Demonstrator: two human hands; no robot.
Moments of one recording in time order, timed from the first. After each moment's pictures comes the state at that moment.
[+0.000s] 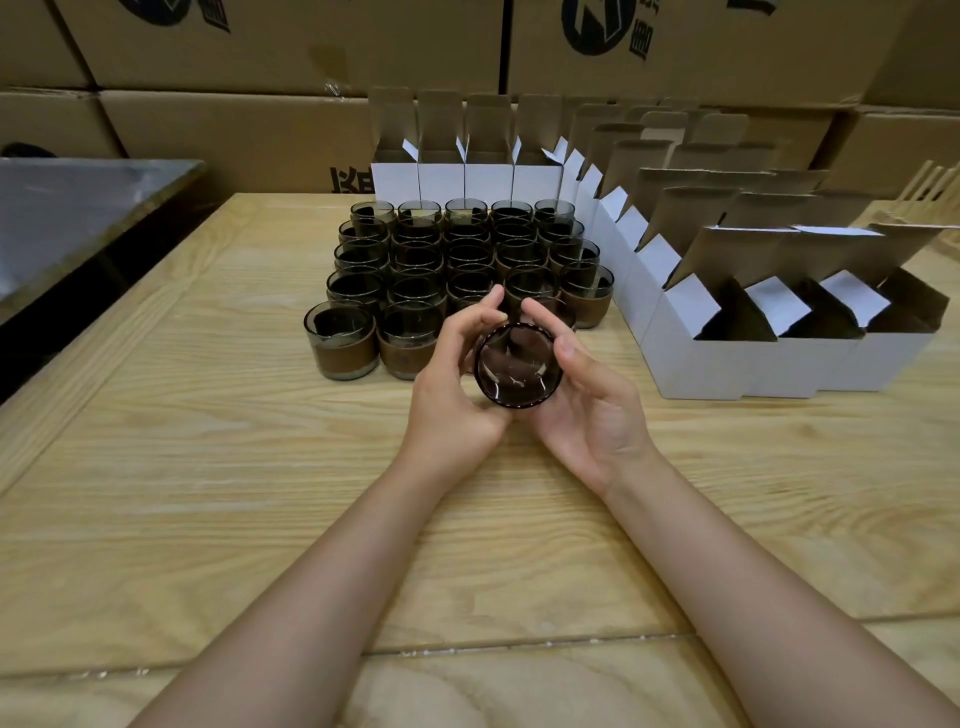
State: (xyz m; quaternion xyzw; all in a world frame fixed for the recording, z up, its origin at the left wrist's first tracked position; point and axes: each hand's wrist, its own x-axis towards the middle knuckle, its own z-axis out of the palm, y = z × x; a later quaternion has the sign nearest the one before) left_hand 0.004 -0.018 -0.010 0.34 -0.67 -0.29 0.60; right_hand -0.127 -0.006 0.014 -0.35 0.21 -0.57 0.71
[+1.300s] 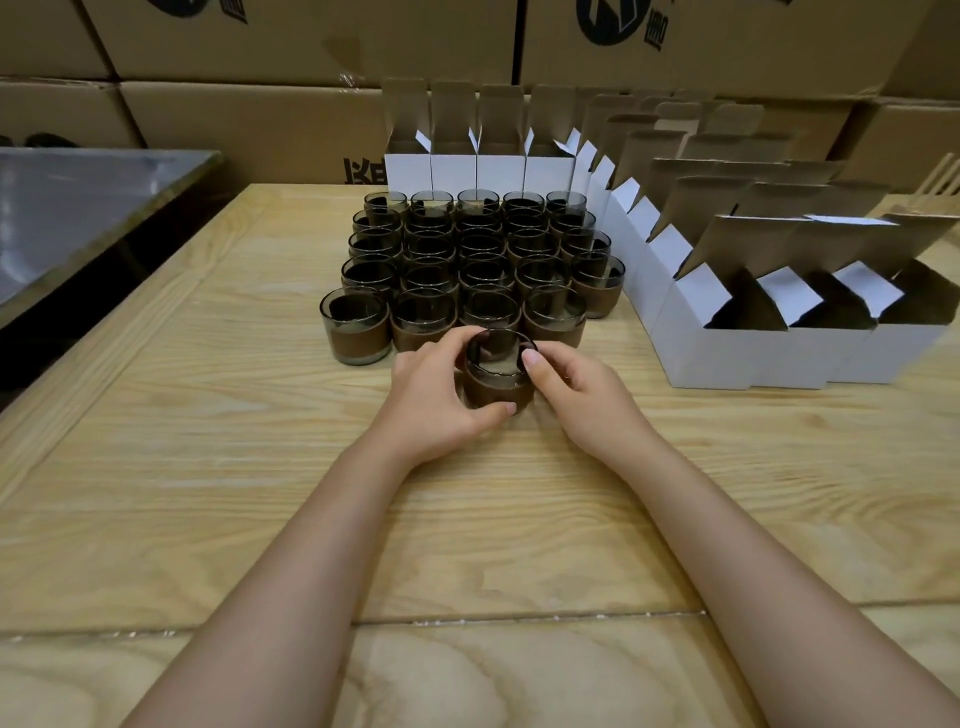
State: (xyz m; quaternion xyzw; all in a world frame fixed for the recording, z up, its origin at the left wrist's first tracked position) left_hand 0.041 -0.018 -0.011 0.53 -0.73 -0.24 0.36; right_hand -0.137 -0.009 -0.001 -0.68 0.52 -0.39 0.33
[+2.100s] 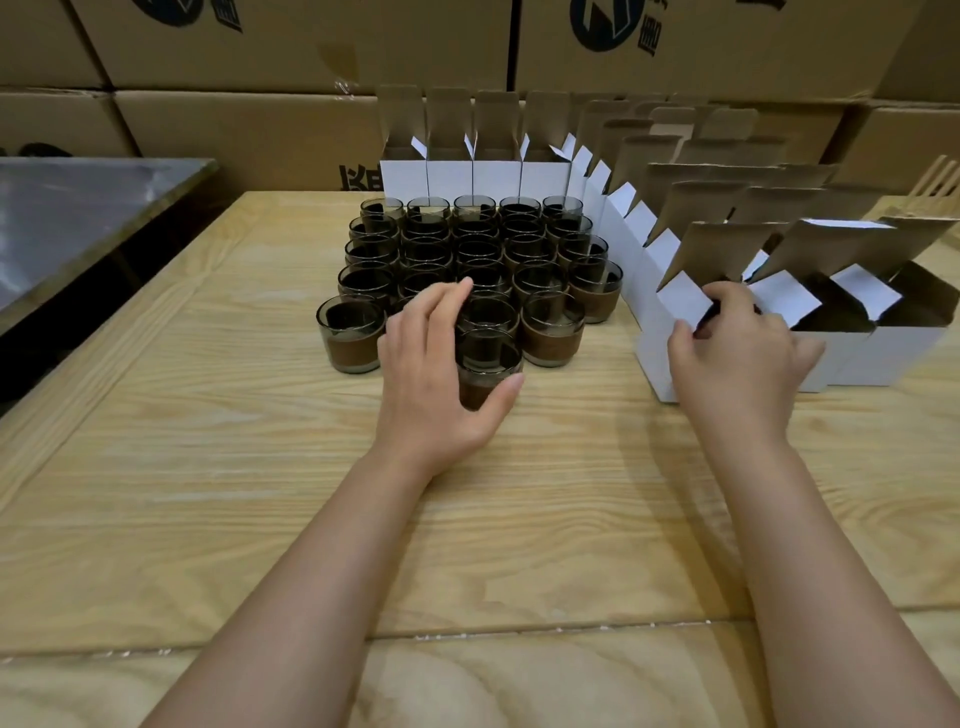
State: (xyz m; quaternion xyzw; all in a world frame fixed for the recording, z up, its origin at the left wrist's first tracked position) left_hand 0.030 -0.011 -0.001 0.48 -0.74 0.03 0.47; right_hand -0.197 -0.005 0.033 -0.54 0.75 -0.35 -0.11
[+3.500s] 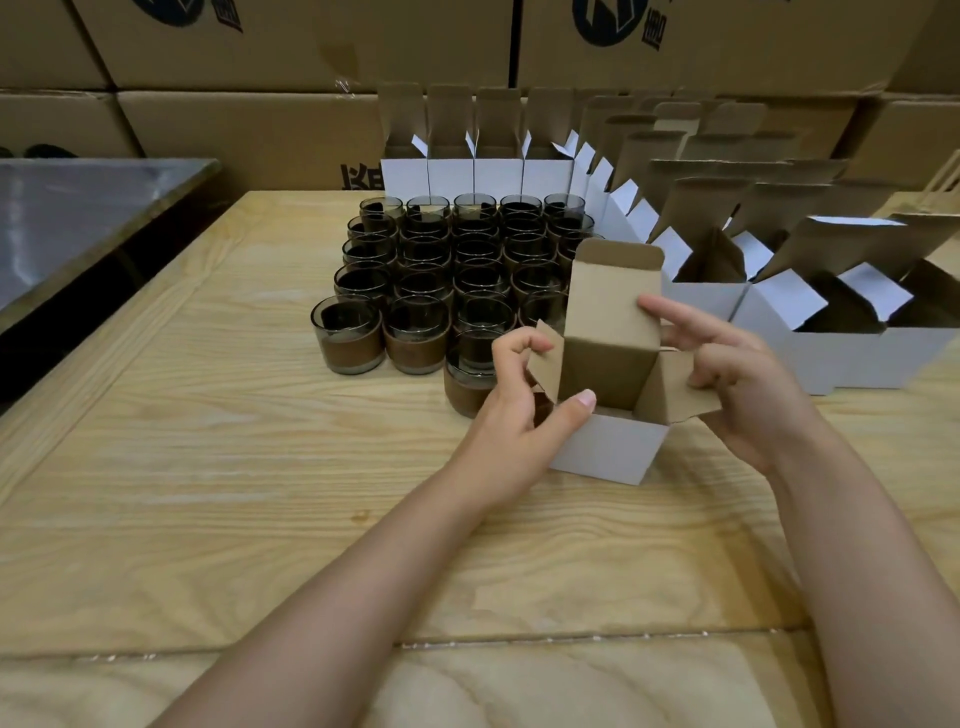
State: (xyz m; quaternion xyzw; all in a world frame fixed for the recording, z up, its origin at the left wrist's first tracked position) left_hand -0.022 0.007 -0.009 0.36 -0.70 -0.42 0.46; right_hand -0.216 0.007 0.045 -0.50 0.50 -0.51 0.50
